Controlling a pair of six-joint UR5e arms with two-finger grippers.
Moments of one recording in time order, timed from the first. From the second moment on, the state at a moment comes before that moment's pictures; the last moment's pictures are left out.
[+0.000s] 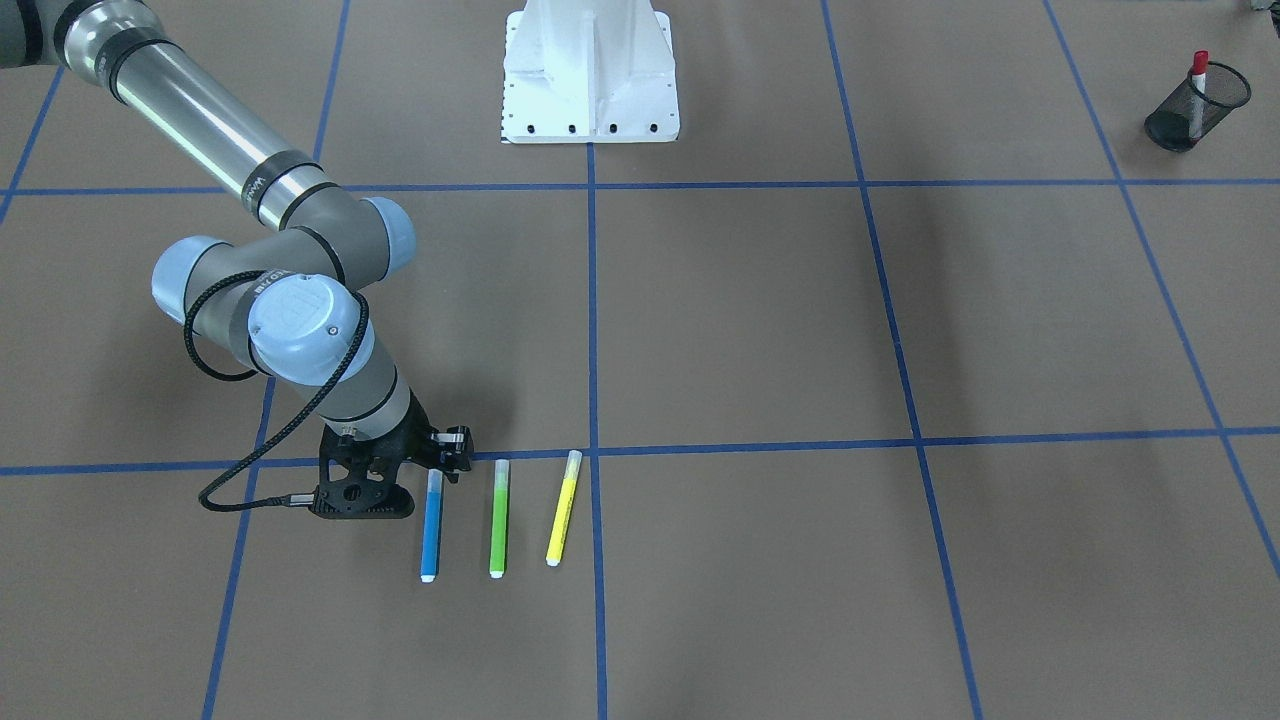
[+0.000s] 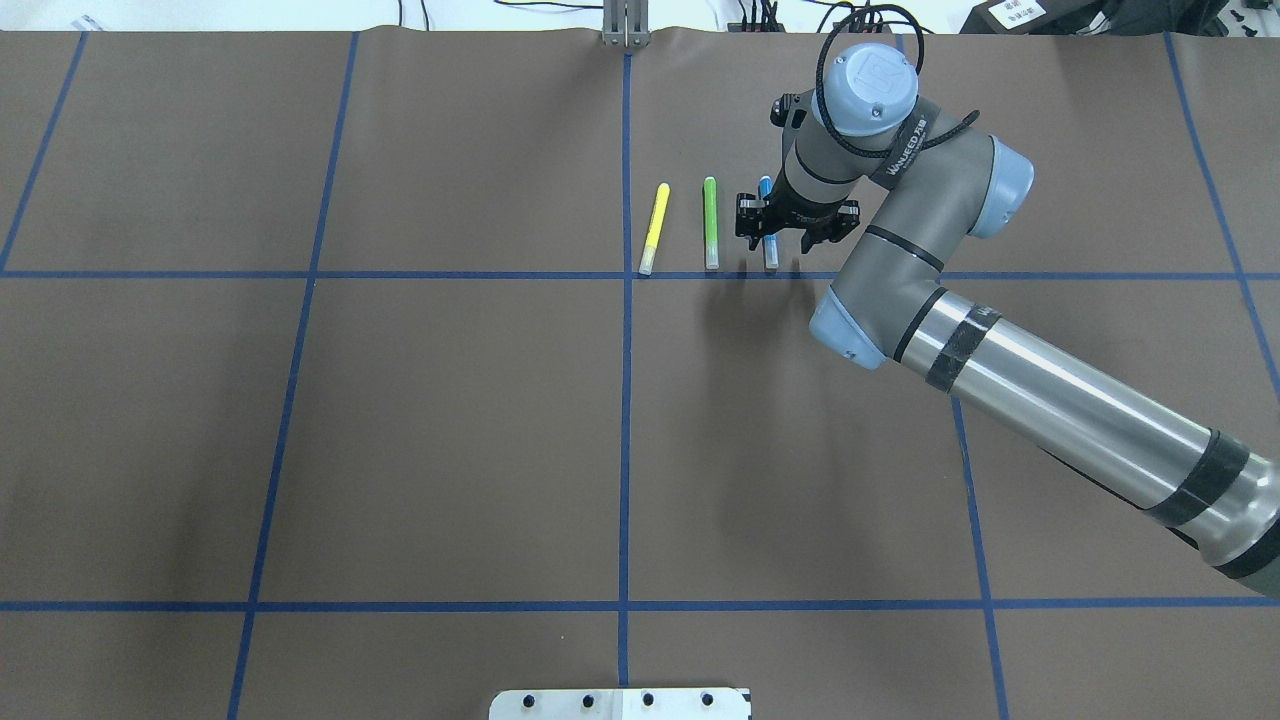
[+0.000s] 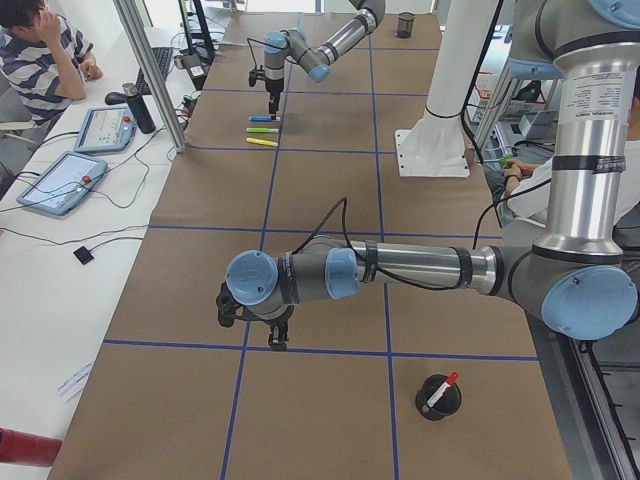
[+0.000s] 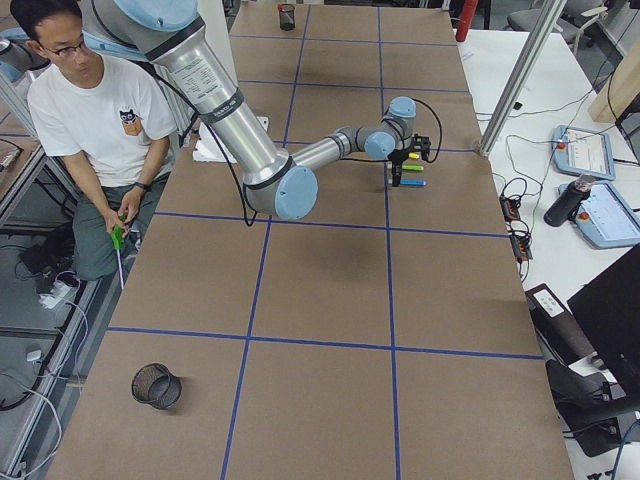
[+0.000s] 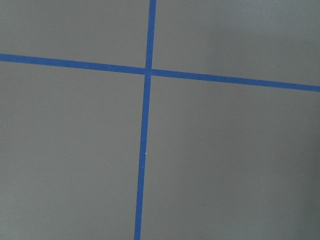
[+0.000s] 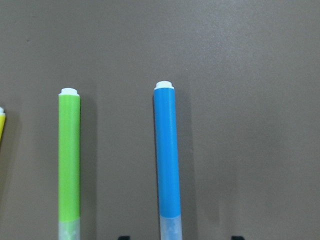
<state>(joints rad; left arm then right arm) -1.62 -1.58 -1.62 -1.37 -2.56 0.12 0.78 -0.83 1.19 -1.22 2.01 1.06</state>
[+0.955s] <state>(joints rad) -1.62 -1.58 -1.61 -1.38 -2.56 0.11 0.76 -0.81 1.16 -1.21 1.99 1.07</state>
